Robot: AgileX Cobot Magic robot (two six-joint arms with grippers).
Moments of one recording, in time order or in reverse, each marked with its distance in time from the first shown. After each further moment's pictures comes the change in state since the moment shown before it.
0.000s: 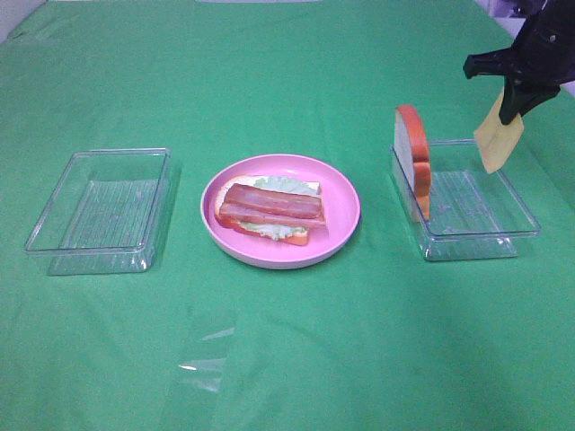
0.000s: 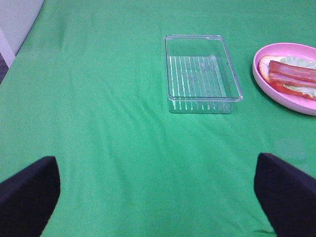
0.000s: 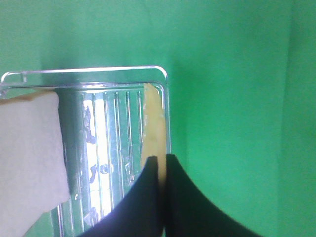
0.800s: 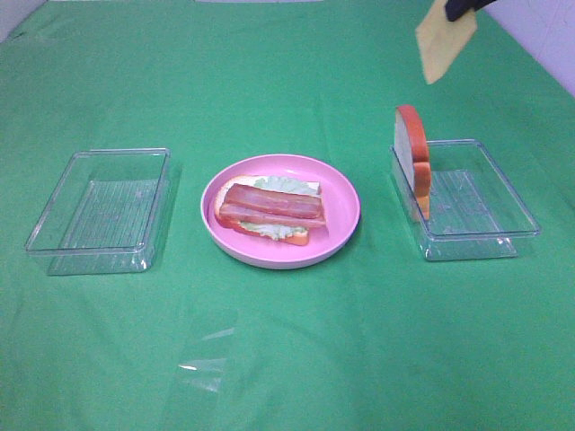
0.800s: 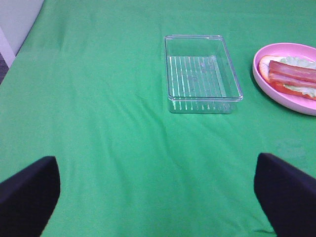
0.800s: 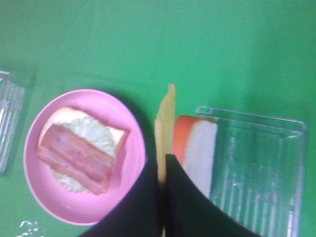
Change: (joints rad) left arm 0.000 0.000 0.000 0.000 0.000 0.000; right arm 0.144 -0.242 -0.014 0.263 0.021 -0.103
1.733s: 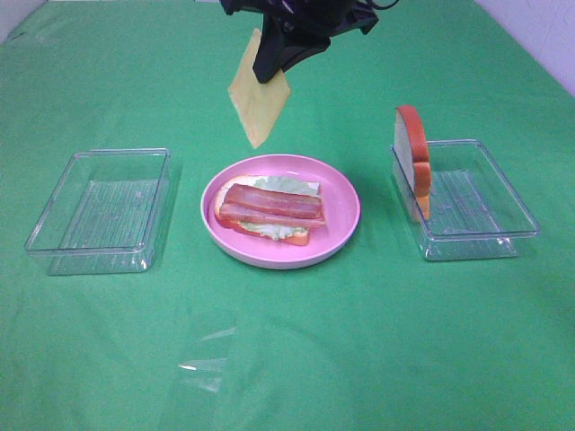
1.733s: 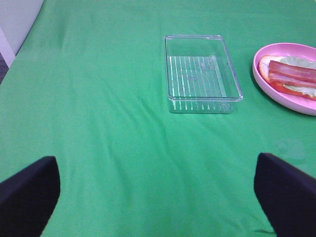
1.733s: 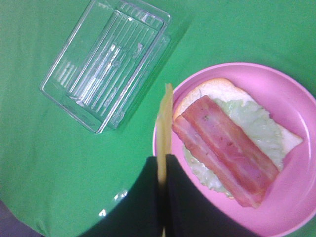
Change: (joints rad) left arm 0.000 0.000 0.000 0.000 0.000 0.000; right arm 0.380 0.112 0.000 0.092 -0.066 -0.002
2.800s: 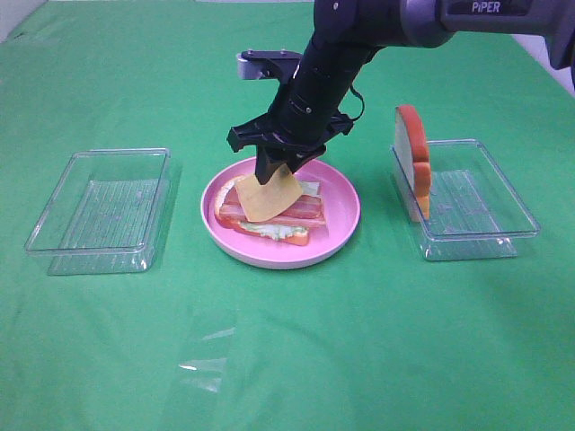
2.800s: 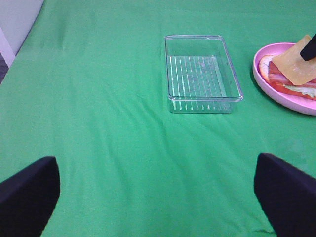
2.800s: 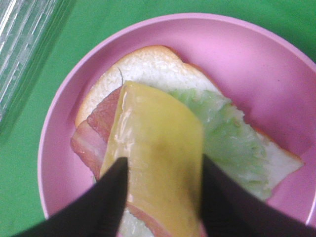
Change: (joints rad) left arm 0.000 0.000 0.000 0.000 0.000 0.000; right arm -0.001 0.292 0.000 -0.112 -0.149 -0.016
